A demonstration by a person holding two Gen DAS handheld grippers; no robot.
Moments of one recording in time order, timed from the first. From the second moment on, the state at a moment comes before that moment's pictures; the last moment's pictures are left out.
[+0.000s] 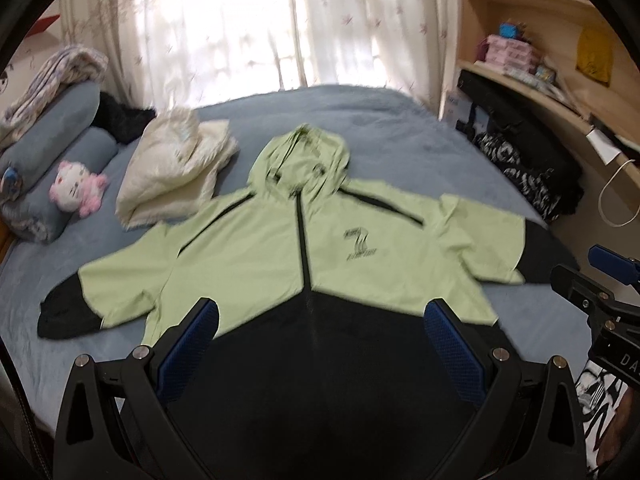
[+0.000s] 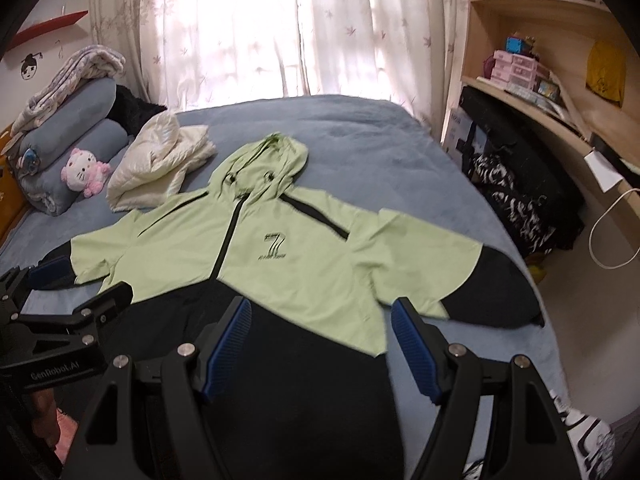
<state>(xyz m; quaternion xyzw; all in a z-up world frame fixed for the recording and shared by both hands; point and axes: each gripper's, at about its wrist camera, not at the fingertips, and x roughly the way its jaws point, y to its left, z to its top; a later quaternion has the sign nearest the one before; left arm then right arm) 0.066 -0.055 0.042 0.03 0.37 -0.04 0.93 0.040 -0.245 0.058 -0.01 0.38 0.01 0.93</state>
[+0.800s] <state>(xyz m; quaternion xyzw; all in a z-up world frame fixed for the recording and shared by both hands) 0.210 -0.173 -0.021 0.10 0.36 -0.06 0.93 0.134 -0.481 -0.032 0.16 0.45 -0.16 0.86</state>
